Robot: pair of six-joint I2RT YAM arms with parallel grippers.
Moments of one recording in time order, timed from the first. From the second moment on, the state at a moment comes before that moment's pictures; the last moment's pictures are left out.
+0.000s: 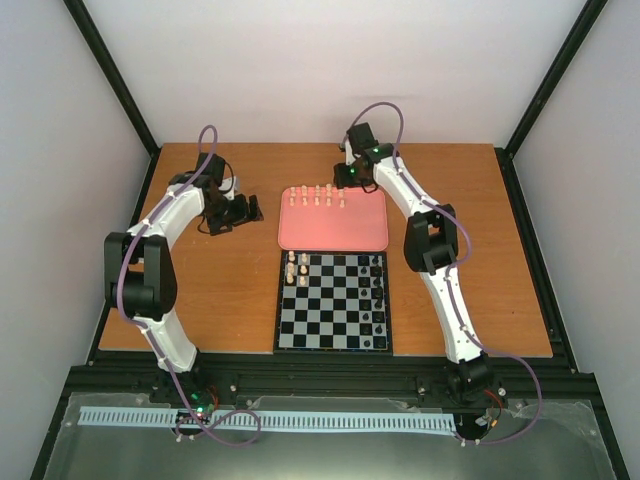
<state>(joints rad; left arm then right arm) -0.10 1.78 1.38 -0.83 0.30 -0.34 0.39 2.59 2.47 -0.86 -0.17 0.16</state>
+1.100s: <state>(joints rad) -0.10 1.81 1.39 -0.83 0.30 -0.34 0.39 2.68 2.52 -0.83 -0.16 0.17</state>
